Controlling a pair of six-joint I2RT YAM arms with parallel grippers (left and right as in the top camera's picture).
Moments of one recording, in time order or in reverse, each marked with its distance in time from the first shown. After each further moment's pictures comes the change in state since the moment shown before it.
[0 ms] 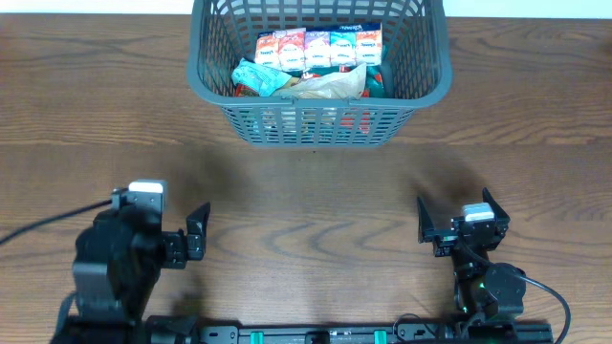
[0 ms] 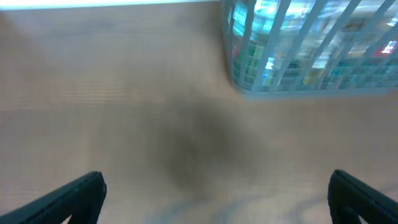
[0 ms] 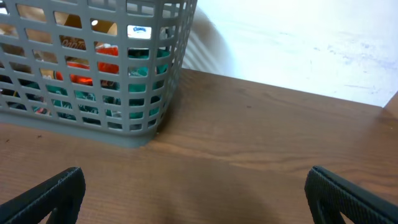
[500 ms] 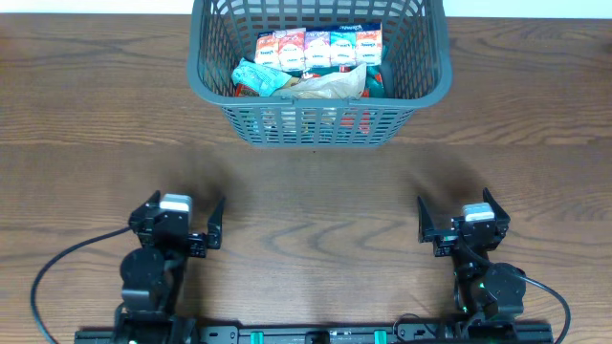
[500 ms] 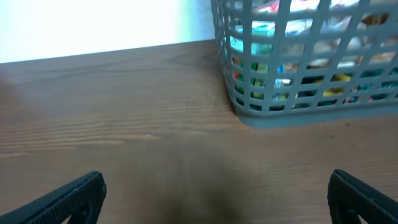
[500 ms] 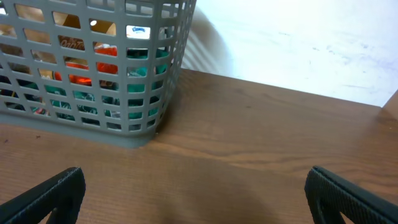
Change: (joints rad) left arm 0.000 -0.285 -0.673 0.673 0.017 0.082; right arm 0.000 0.000 -0.001 0.003 0.003 0.000
